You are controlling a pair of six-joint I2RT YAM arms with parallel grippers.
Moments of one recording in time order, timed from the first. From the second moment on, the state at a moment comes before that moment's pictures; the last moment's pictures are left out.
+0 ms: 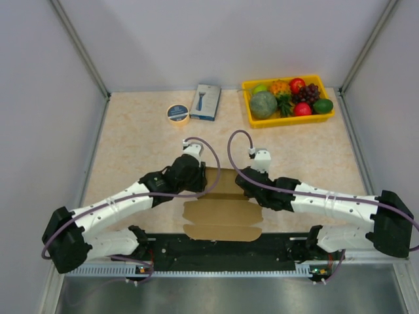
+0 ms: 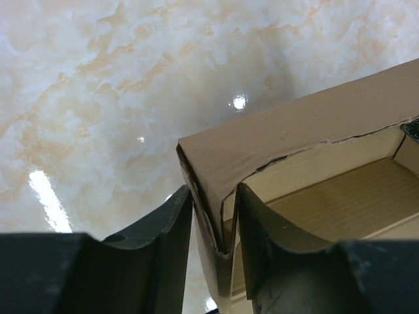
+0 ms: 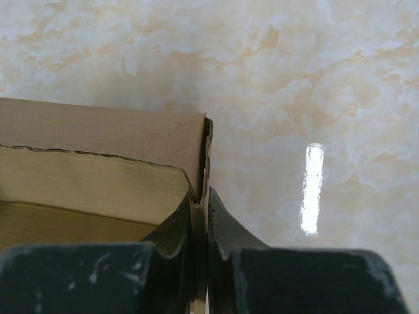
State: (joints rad) left arm -0.85 1.14 0.77 -0.37 -0.20 -0.55; right arm 1.08 1.22 0.80 -0.50 0.63 0.84
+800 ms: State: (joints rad) left arm -0.85 1.22 0.81 -0.49 -0.27 -0.53; right arm 1.08 1.27 0.80 -0.48 0.56 0.83
